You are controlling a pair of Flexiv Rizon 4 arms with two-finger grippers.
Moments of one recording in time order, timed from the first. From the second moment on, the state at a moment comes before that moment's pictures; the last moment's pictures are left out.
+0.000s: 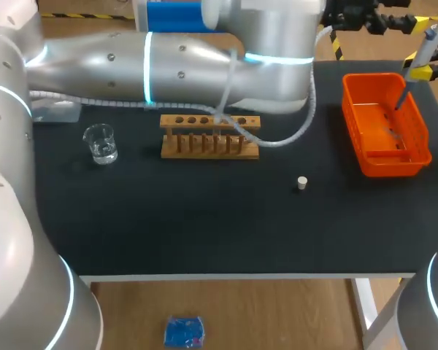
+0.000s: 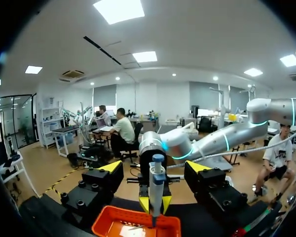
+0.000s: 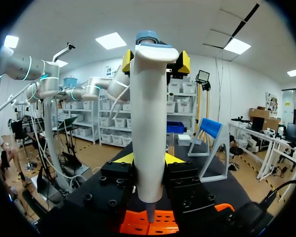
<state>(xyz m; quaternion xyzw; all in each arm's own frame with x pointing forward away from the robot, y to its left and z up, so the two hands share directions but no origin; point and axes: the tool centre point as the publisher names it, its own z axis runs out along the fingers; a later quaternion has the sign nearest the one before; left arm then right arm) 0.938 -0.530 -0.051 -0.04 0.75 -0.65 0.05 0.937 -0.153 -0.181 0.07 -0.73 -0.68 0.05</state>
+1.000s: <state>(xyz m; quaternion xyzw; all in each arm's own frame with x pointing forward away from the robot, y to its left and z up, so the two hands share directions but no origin) 0.901 -0.422 -0.072 0.02 0.75 -0.66 -0.04 0.937 -0.153 -0.181 0.07 -0.73 -0.68 0.05</state>
